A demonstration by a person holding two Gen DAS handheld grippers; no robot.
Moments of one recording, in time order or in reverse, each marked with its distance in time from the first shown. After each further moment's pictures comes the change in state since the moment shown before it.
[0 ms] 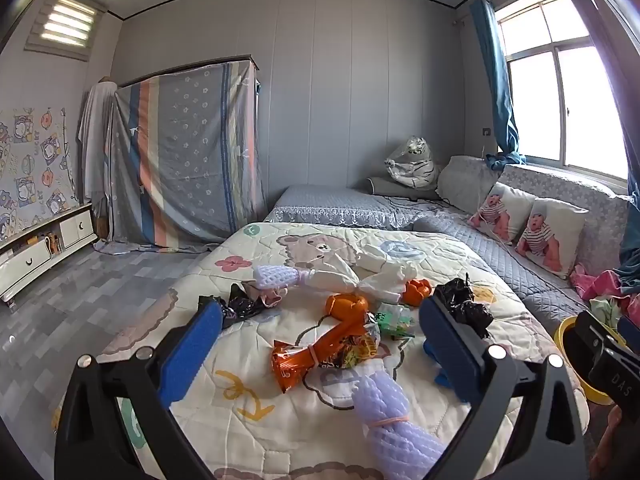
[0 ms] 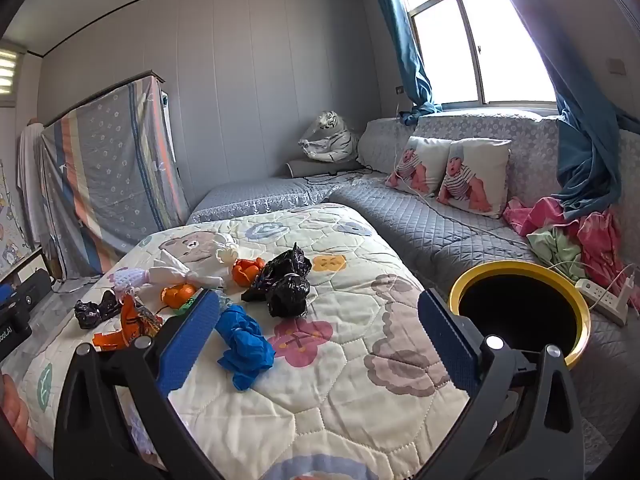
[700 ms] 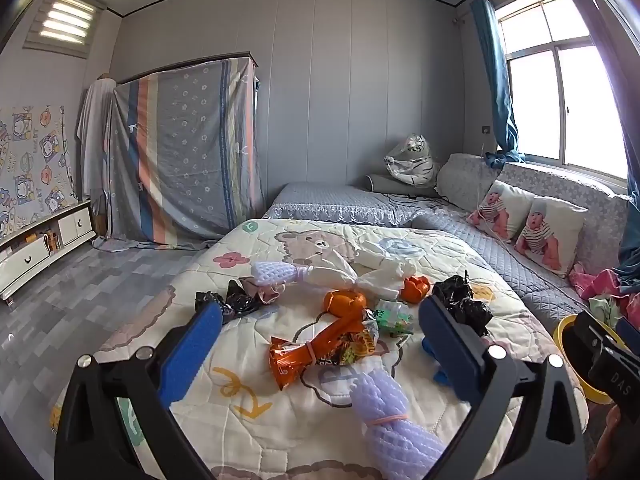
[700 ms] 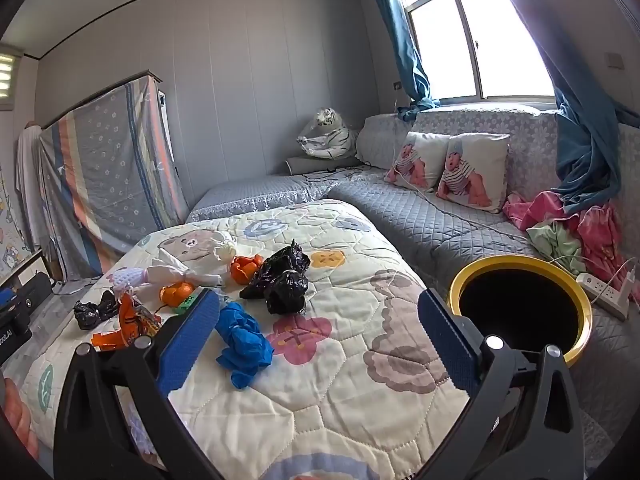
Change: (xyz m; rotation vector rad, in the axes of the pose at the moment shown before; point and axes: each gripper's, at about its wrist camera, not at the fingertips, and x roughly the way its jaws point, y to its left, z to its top) left arm 0.000 0.004 -0.004 -0.007 0.007 -0.003; right arm 0.002 -0.003 -0.001 0.005 0.010 0.000
